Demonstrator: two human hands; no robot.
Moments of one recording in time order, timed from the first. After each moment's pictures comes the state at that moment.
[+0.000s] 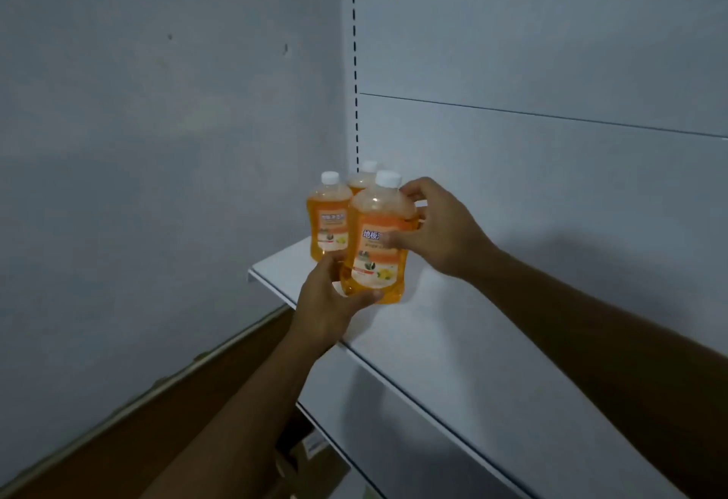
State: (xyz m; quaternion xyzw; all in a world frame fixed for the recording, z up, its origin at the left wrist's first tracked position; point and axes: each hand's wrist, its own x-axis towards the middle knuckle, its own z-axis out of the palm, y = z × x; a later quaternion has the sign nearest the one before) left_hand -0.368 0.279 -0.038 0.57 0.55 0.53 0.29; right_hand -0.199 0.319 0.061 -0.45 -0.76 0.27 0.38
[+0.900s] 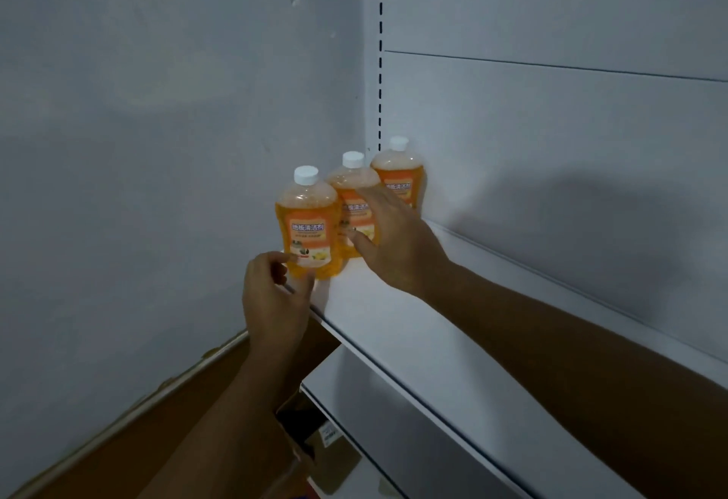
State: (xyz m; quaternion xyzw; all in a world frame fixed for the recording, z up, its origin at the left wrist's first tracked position) left_hand -0.455 0.320 -0.082 0.45 0.70 0.55 0.08; right_hand -0.299 0.378 -0.004 -0.40 -0.84 0.10 0.36
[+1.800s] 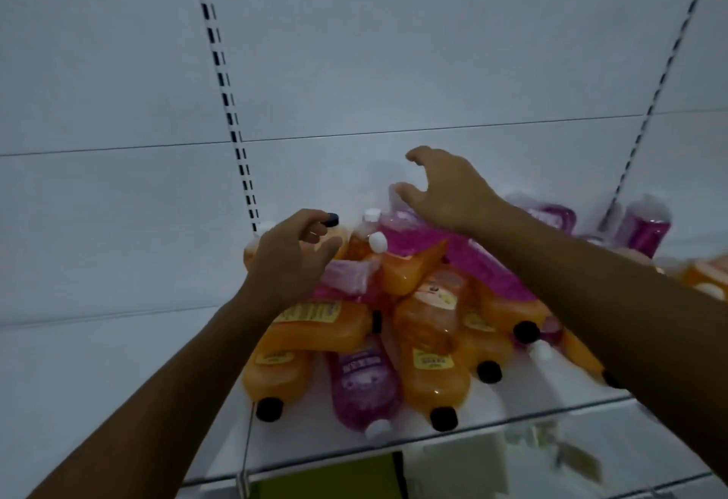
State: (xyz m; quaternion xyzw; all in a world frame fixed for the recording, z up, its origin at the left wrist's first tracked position) left_hand 0.104 0.126 0.048 0.86 0.23 0.40 0.21; right_hand 0.294 0.003 0.120 -0.80 -0.52 -0.13 0.27
